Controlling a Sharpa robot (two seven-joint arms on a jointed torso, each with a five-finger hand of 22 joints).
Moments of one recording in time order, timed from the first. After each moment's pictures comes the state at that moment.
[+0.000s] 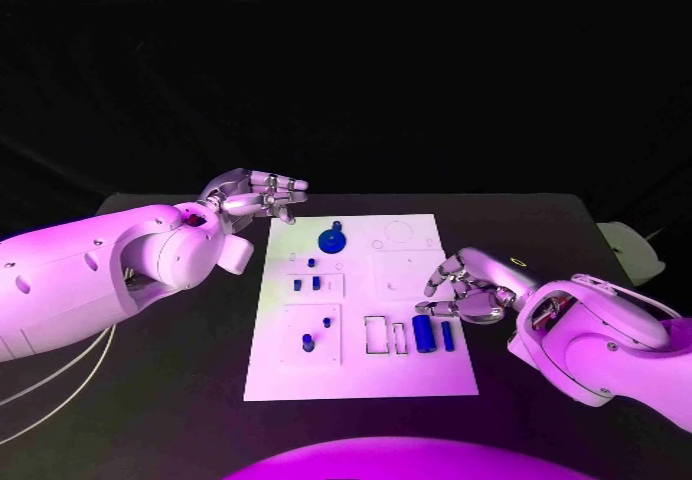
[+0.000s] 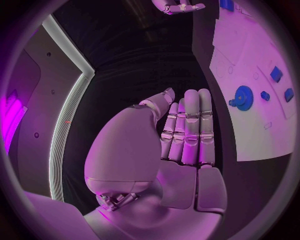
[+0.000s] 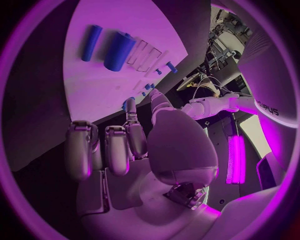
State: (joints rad) left arm 1.21 -0.92 -0.02 1.55 -0.14 -0.26 0.17; left_hand 1.42 -0.16 0.45 0.03 0.05 1.02 0.18 0.11 0.07 1.03 0.11 0.33 0.12 1.13 0.03 0.94 0.39 0.18 0.93 0.12 0.92 0.51; right arm 1.11 -1.14 -0.13 1.99 -1.42 -0.45 -0.36; right_hand 1.21 -0.12 -0.02 0.19 0.32 1.08 0.07 0.27 0.32 1.40 0.00 1.38 1.26 1.47 -0.07 1.49 1.31 0.04 1.47 0.04 1.40 1.31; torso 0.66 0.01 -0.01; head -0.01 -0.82
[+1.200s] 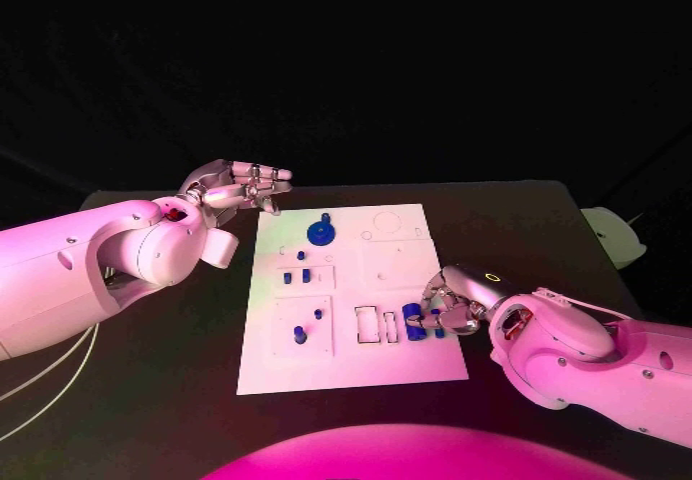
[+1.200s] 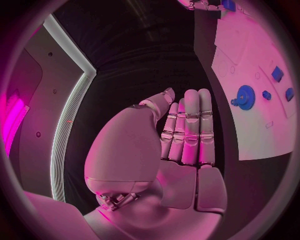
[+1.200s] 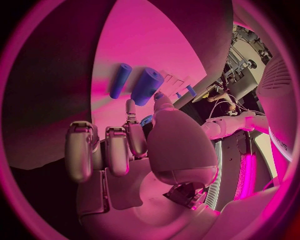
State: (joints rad) left arm 1.21 -0.93 -0.02 1.56 -0.13 -0.26 0.19; left_hand 1.42 -0.16 0.45 0.03 0.05 1.02 0.18 0.11 0.07 1.03 0.11 0.33 0.12 1.13 0.03 0.94 0.39 0.18 0.93 0.12 0.92 0.51; right arm 1.00 -1.04 -0.14 1.92 -1.59 -0.43 -0.55; right_hand 1.20 -0.11 -0.12 0.28 0.36 1.05 0.08 0.29 0.37 1.39 0.00 1.37 1.27 1.47 -0.07 1.50 1.31 0.04 1.46 0.04 1.42 1.31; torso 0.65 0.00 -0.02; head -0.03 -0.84
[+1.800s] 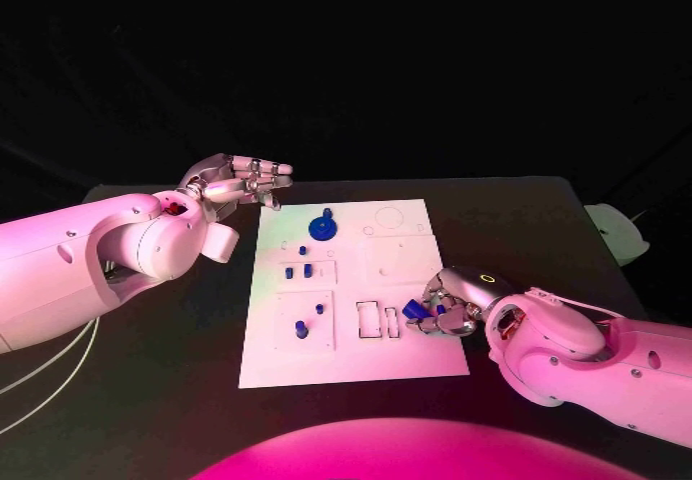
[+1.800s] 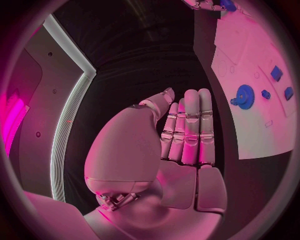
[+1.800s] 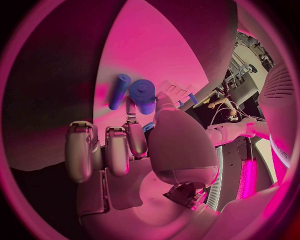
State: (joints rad) left arm 1.21 -0.94 -0.02 1.56 -0.13 -0.26 0.18; left_hand 1.42 -0.16 0.44 0.03 0.05 1.02 0.18 0.11 0.07 1.03 0.11 0.33 0.12 1.13 0.03 0.94 0.39 0.18 0.93 0.13 0.92 0.50; right arm 0.98 -1.01 -0.13 1.89 -1.62 -0.39 -0.56; right_hand 1.20 -0.11 -0.12 0.28 0.37 1.05 0.08 0.30 0.38 1.39 0.00 1.37 1.27 1.47 -0.07 1.50 1.31 0.05 1.46 0.04 1.42 1.31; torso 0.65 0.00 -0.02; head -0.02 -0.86
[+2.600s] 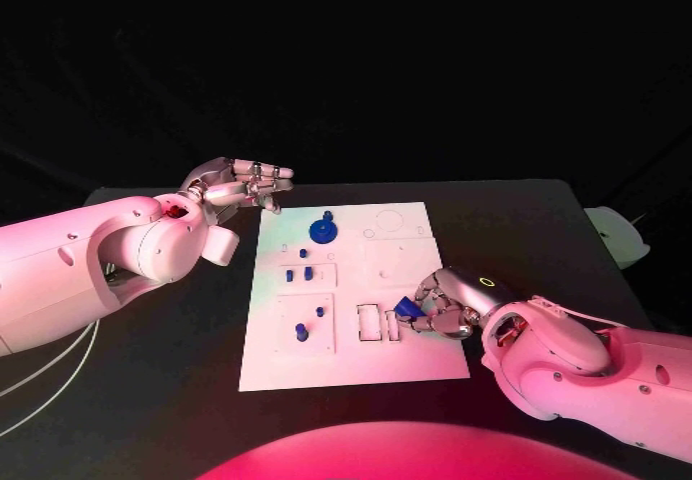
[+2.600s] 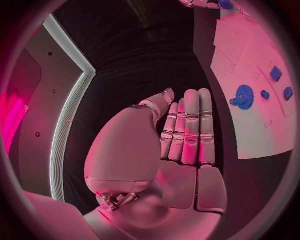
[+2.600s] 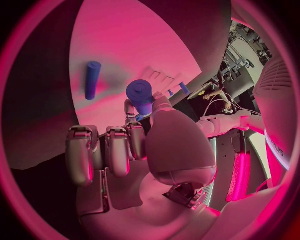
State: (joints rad) left arm 1.21 -0.94 -0.02 1.56 -0.13 -0.26 0.18; left_hand 1.42 -0.16 0.44 0.03 0.05 1.02 0.18 0.11 0.07 1.03 0.11 0.33 0.12 1.13 0.03 0.94 0.39 0.18 0.93 0.13 0.92 0.50; right arm 0.97 -1.02 -0.13 1.95 -1.64 -0.49 -0.57; right_hand 1.27 -0.04 -0.09 0.28 0.40 1.07 0.07 0.33 0.40 1.43 -0.03 1.40 1.31 1.47 -0.08 1.52 1.31 0.03 1.46 0.03 1.50 1.31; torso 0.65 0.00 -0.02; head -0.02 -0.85
